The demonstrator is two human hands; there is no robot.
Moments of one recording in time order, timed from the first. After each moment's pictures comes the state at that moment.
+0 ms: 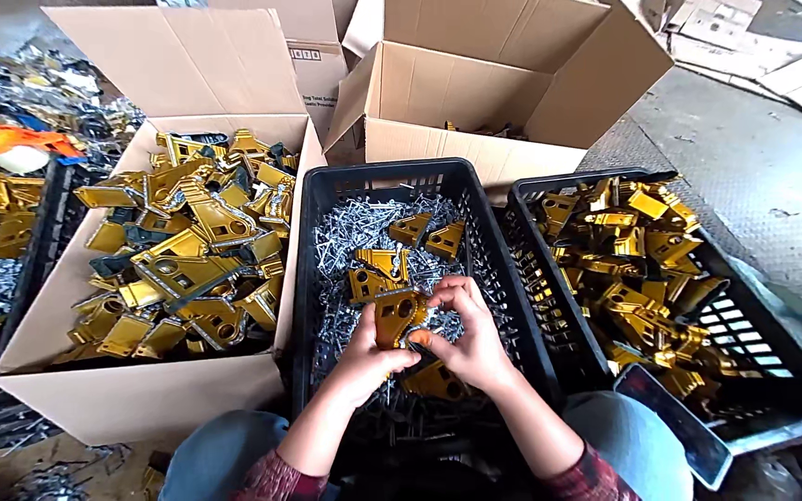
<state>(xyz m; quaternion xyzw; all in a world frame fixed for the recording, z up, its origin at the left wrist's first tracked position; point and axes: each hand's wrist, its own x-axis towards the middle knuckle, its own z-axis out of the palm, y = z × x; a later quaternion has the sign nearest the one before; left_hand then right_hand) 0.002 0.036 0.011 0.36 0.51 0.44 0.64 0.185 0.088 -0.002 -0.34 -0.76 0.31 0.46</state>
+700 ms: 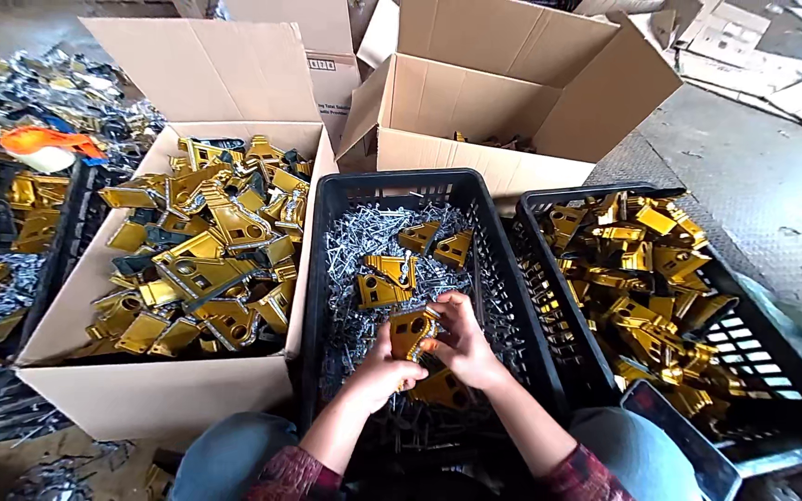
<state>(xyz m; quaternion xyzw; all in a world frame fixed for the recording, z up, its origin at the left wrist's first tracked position) 0.006 0.035 -0.012 0.30 0.55 0.38 0.68 0.178 0.095 -0.029 -0.33 -0.64 0.58 0.39</state>
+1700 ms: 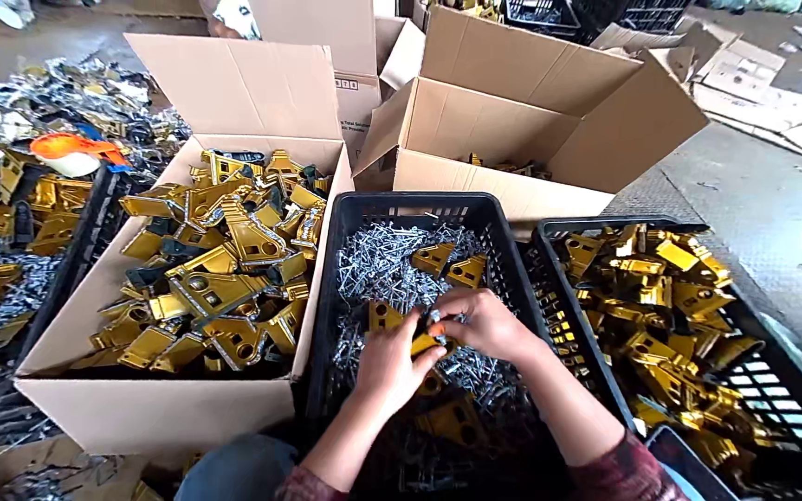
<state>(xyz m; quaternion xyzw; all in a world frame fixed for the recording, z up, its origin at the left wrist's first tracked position) 0.001 0.074 0.011 0.66 0.67 0.27 0.22 0.175 0.183 0.030 -0.26 -0.88 0.32 0.22</state>
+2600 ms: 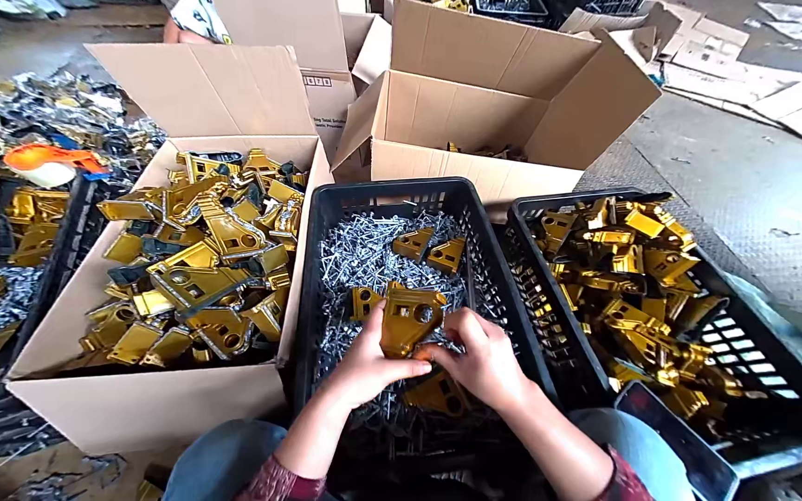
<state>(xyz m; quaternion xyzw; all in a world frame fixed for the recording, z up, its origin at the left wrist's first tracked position) -0.002 0.045 0.020 0.47 0.48 0.44 0.59 0.196 0.084 0.016 -0.30 -0.85 0.06 0.43</state>
